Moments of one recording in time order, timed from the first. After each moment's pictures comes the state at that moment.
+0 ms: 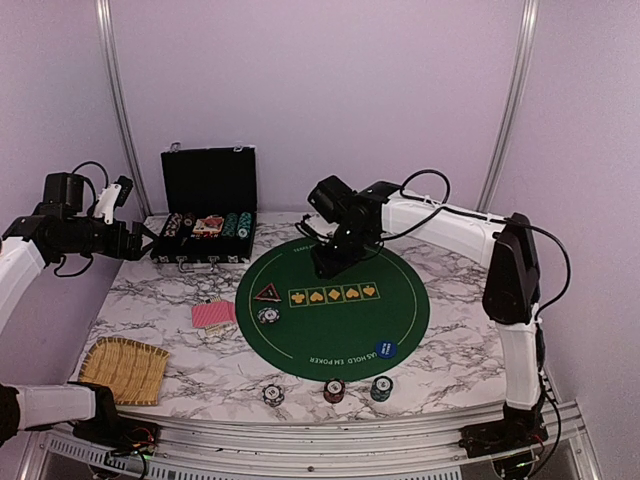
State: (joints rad) left arm 0.02 1.04 1.07 -0.72 0.37 0.15; right arm 0.83 2.13 1.97 -0.96 0.06 0.14
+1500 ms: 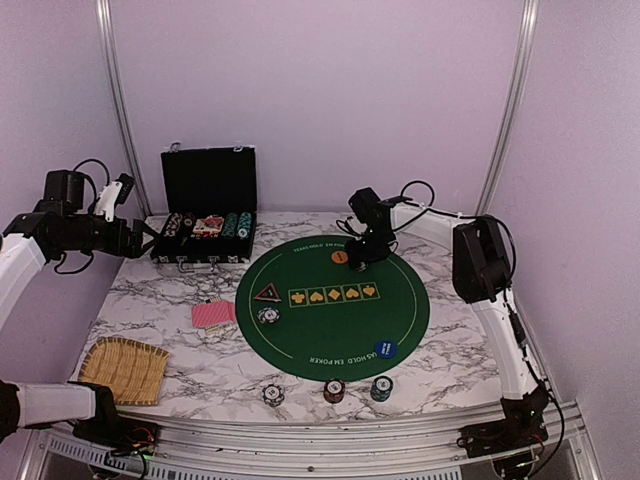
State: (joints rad) left arm 0.02 1.05 1.09 -0.72 0.39 0.16; right arm 0.50 2.49 2.17 -0.83 0.06 0.11
